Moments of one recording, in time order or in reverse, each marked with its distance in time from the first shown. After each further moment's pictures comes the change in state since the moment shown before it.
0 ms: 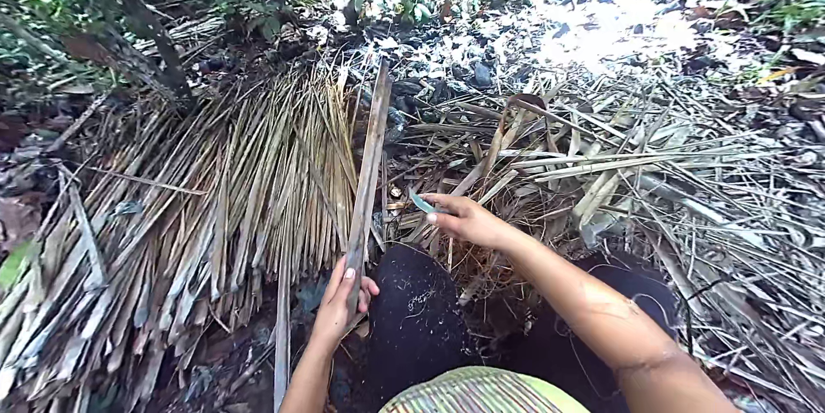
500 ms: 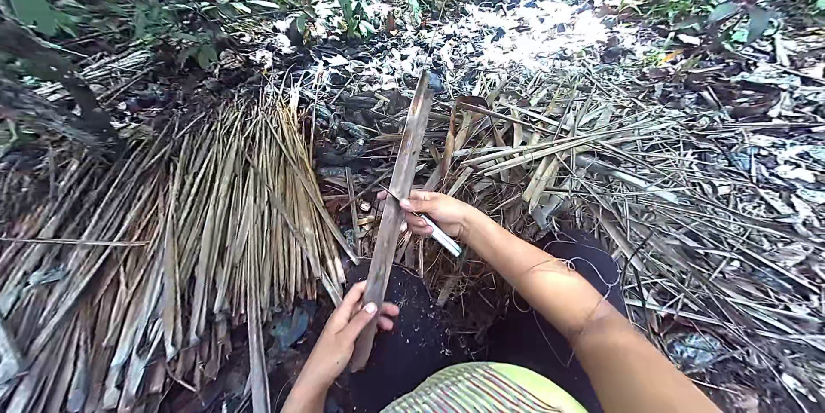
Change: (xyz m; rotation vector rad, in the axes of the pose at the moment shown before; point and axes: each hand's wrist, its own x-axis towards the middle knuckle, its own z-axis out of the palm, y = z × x) left_hand -0.017 0.034 0.036 0.073 -0.389 -0.082; right_hand 0.016 0.038 -0.014 0.771 -0.141 -0.056
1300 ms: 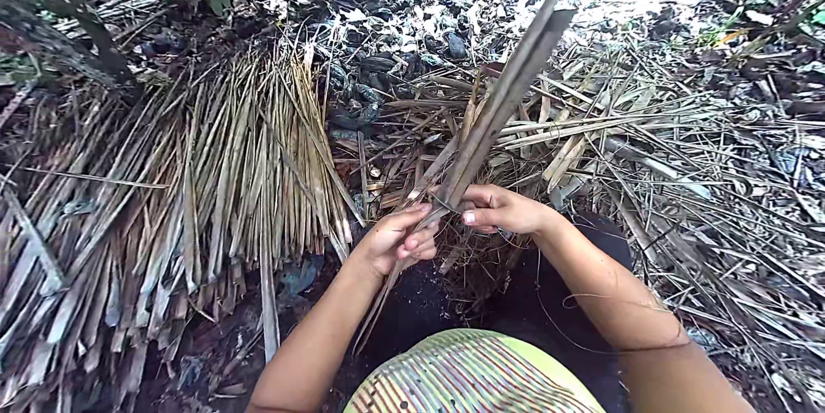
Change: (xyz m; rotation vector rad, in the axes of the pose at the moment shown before) left_hand 0.078 0.063 0.040 -0.722 -0.587 -0.155; right_hand -0.088 -0.011 -0.005 -0.454 -0.177 -0.129
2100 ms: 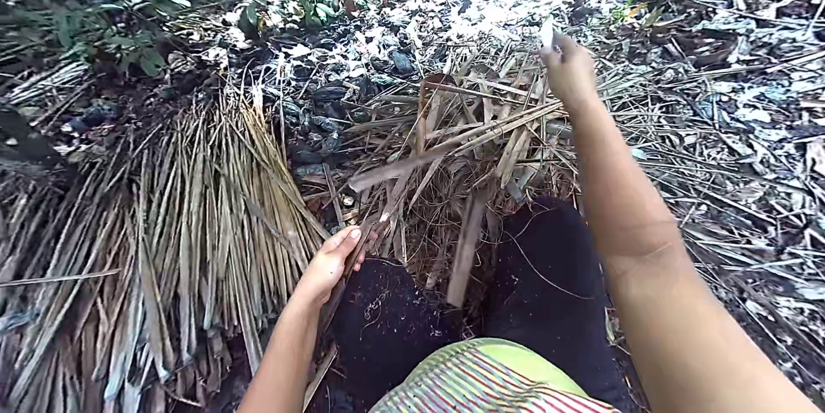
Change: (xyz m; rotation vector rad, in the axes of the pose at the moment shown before) left_hand -0.016 0.022 -0.036 0.818 0.615 -0.008; right_hand -0.080 -0.090 -0.169 -0.800 1.427 0.410
